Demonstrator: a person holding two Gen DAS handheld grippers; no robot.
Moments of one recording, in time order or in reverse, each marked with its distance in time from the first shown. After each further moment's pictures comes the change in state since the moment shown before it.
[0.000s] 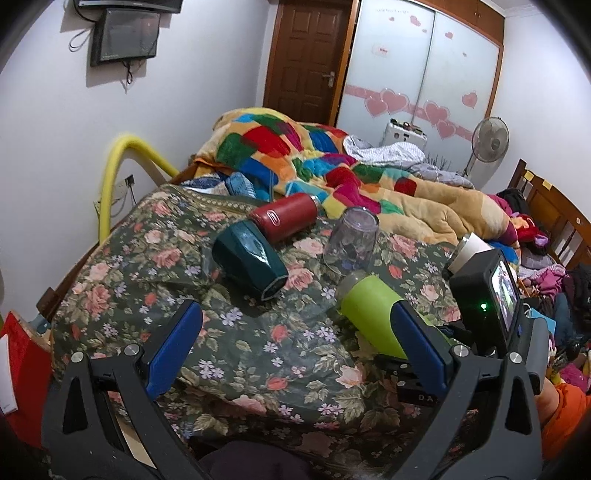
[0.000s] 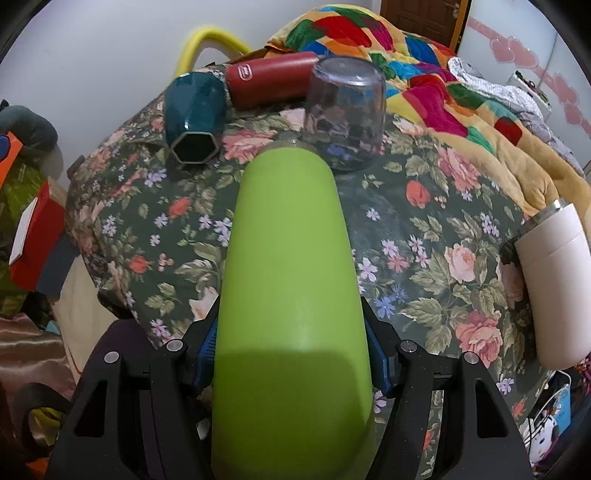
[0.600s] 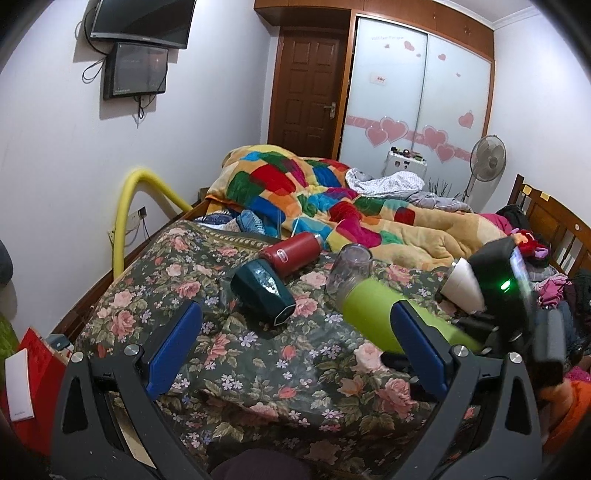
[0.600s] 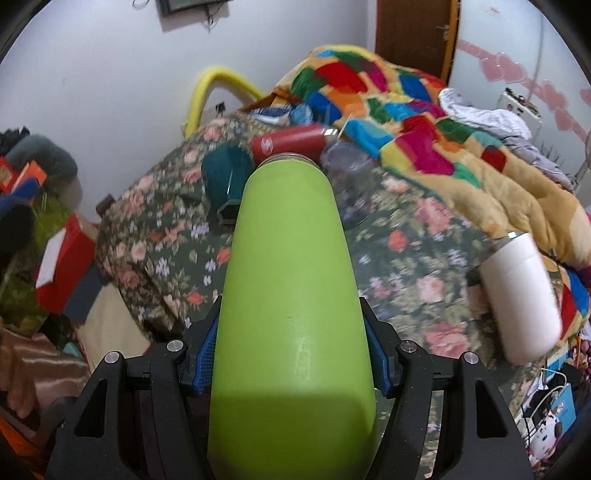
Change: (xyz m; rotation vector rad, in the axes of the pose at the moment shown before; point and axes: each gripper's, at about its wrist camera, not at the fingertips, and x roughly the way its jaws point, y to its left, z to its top) left arm -0.056 -0.001 0.008 0.018 -0.134 0.042; right arm -0.058 0.019 0.008 0.006 -0.122 0.024
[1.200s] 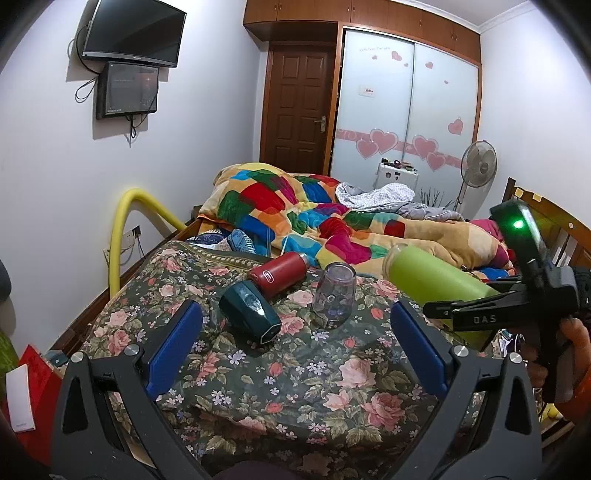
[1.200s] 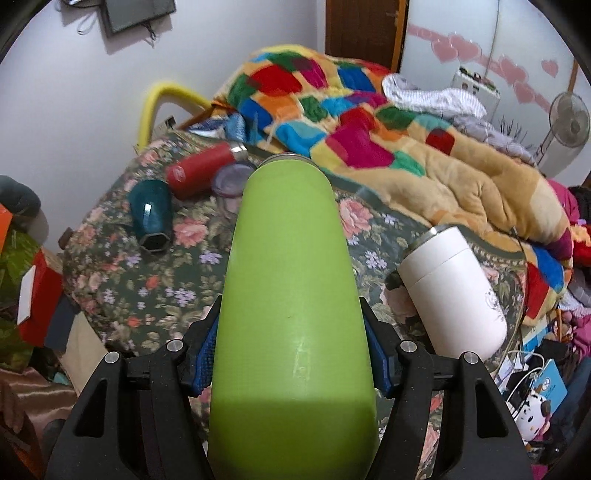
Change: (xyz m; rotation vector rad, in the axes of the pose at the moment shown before) left arm -0.016 -0.020 0.013 0.035 -0.066 -0.020; right arm -0.052 -0.066 0.022 0.124 -0.041 -0.116
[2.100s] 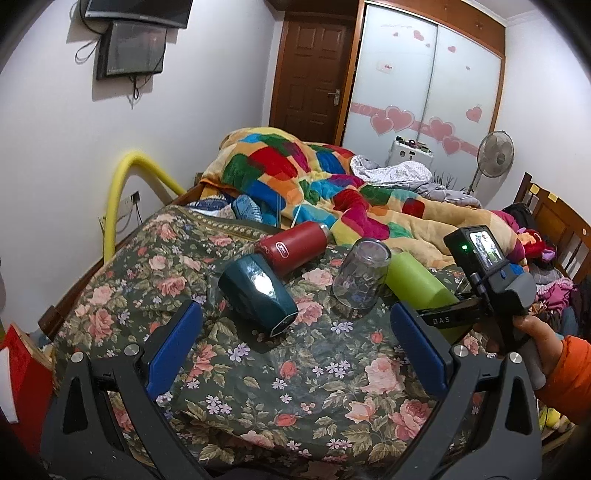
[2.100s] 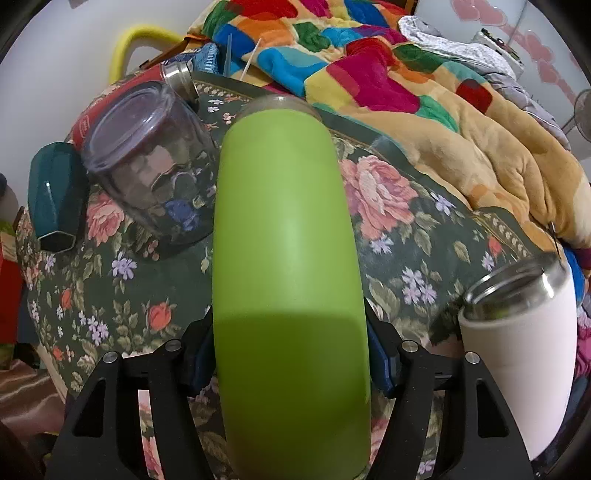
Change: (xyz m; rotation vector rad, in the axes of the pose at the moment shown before) left arm 0.072 0.025 -0.011 -0.051 0.111 0.014; right arm 0.129 -0.028 0.027 -0.006 0.261 -0.041
